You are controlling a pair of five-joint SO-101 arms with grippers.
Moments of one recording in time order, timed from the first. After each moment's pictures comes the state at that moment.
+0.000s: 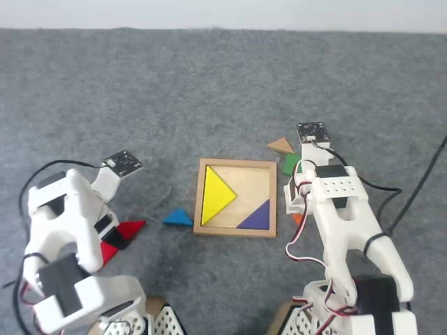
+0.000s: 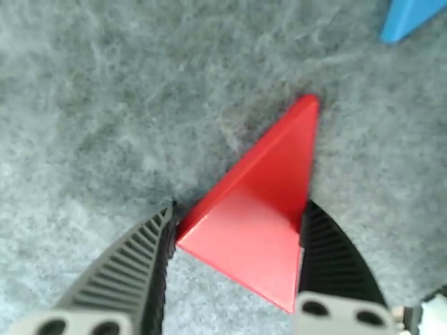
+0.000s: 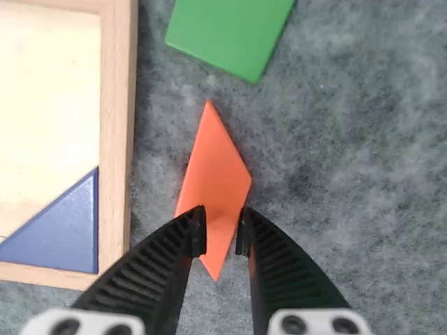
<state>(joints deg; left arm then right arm) -35.0 -2.6 48.4 63.6 -65.1 -9.4 -14.7 48.6 56.1 -1.5</state>
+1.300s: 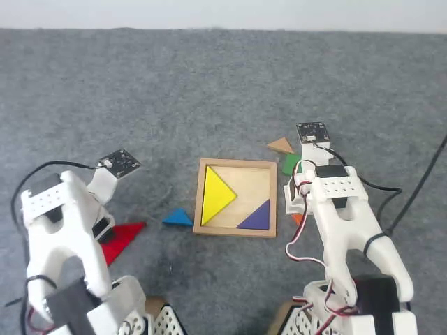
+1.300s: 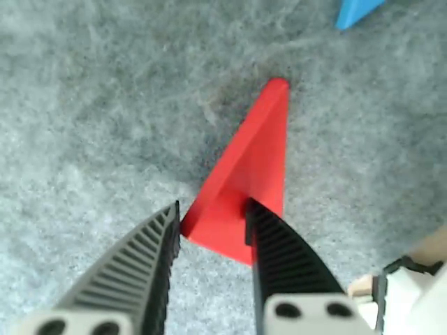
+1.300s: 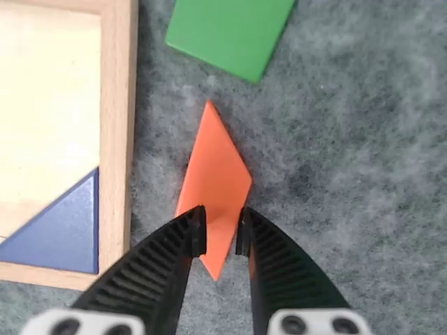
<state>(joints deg) -35.7 -13.7 50.1 71.9 -64.8 -9.4 -14.7 48.6 56.1 -1.5</state>
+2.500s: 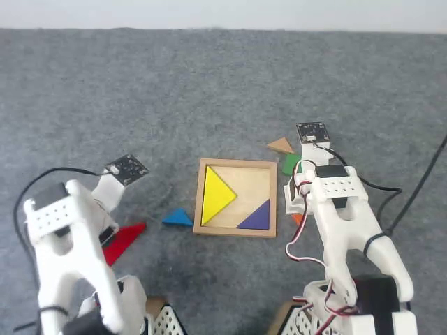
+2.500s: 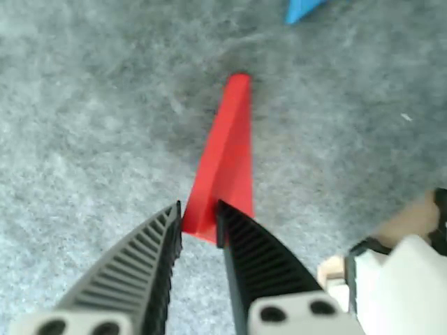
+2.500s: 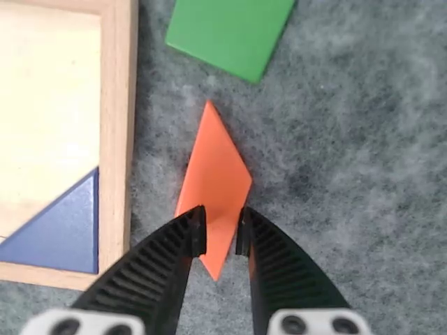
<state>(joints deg) -33.5 -28.9 55.0 79.3 -64.1 -9.4 -14.7 48.6 56.1 -1.5</state>
